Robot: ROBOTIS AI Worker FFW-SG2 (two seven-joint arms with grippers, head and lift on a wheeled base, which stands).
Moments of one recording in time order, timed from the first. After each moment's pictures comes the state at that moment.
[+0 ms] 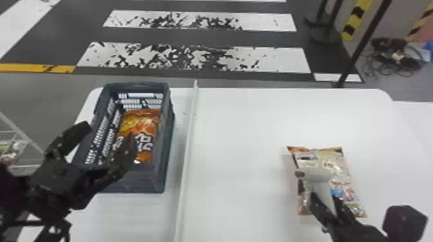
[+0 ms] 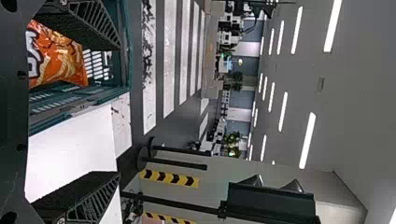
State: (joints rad) left arm 0.77 0.24 0.19 -2.36 0.37 0.14 -0.25; right arm 0.78 -0.11 -0.10 -2.10 -0.23 0.31 0.20
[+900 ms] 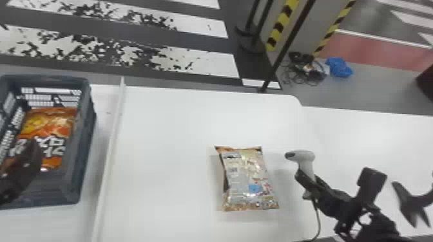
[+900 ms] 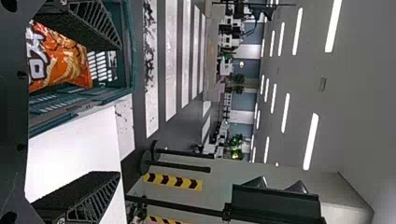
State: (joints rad) left arm 0.80 0.22 0.18 -2.38 0.32 0.13 -0.24; right arm 0.50 -0.27 -0.48 -1.79 -0.48 0.47 0.33
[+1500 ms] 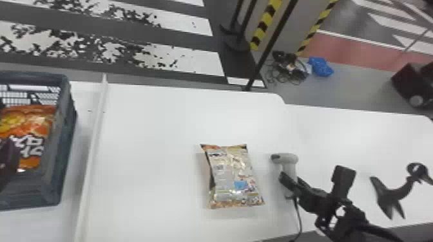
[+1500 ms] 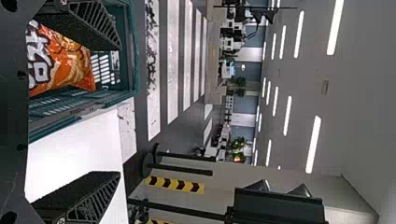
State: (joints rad) left arm 0.79 0.22 0.17 -2.37 0.31 0.14 -0.23; right arm 0.41 -0.33 -0.44 -1.57 -0.43 0.43 0.36
